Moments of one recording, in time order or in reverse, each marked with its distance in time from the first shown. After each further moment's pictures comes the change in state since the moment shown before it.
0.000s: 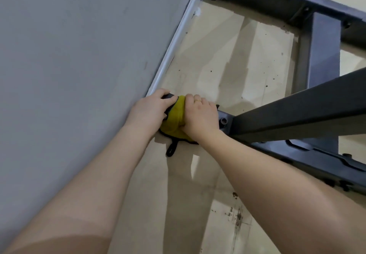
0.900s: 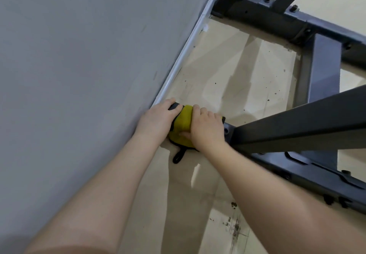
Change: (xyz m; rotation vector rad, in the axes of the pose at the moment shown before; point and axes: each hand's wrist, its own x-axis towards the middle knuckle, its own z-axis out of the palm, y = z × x) left_hand -0.010 0.016 -0.004 -0.025 -0.032 -0.057; right_hand -0.013 0.003 -0.014 -0.043 -0.073 0.025
